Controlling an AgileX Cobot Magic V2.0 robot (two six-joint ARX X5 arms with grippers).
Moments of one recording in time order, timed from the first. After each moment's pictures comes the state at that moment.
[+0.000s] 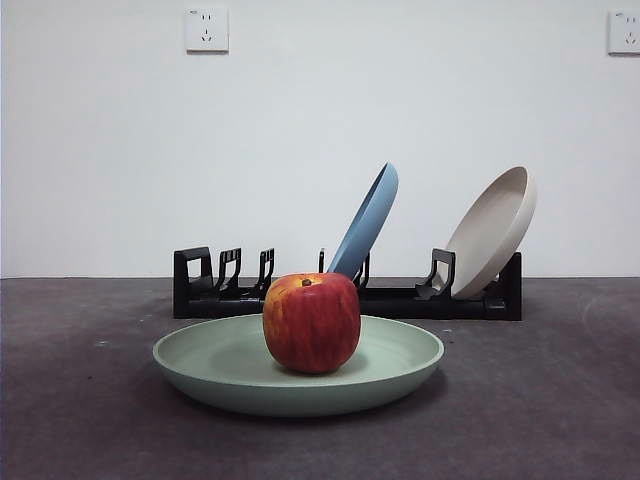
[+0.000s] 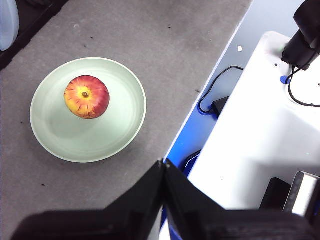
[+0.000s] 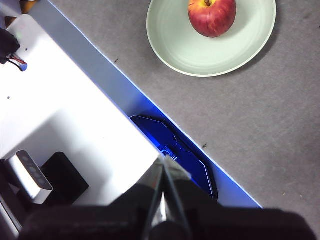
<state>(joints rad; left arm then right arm) -1.15 0.98 1.31 -1.16 -0.10 -0.13 0.77 0.91 1.22 -1.32 -0.21 0.05</state>
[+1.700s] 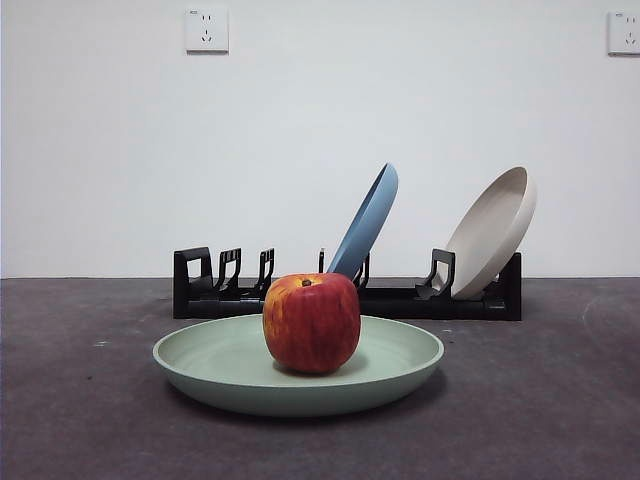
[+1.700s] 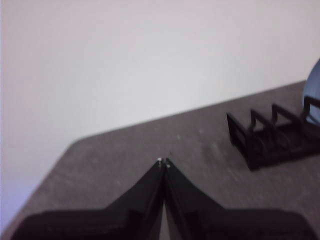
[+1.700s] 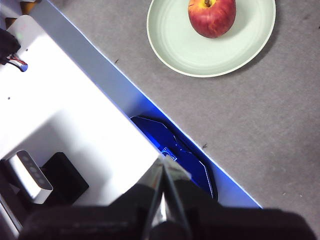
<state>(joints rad) 0.01 0.08 0.13 -0.03 0.00 0.22 0.77 0.90 1.22 -1.32 -0.21 0.05</state>
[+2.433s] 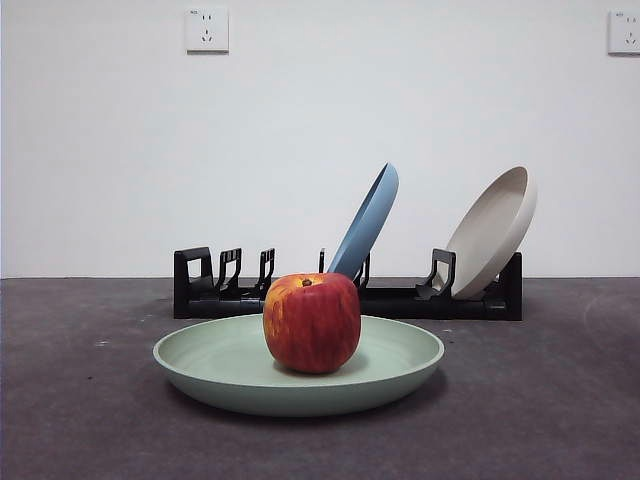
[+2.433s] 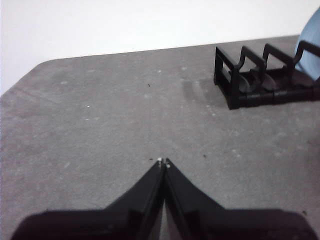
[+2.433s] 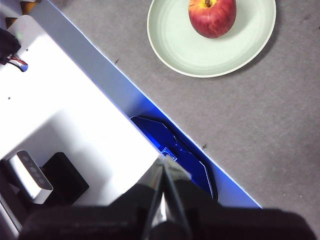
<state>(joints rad) 0.01 0.00 0.02 -0.18 0.01 0.05 0.77 0.90 1.22 -1.32 -0.21 0.05</state>
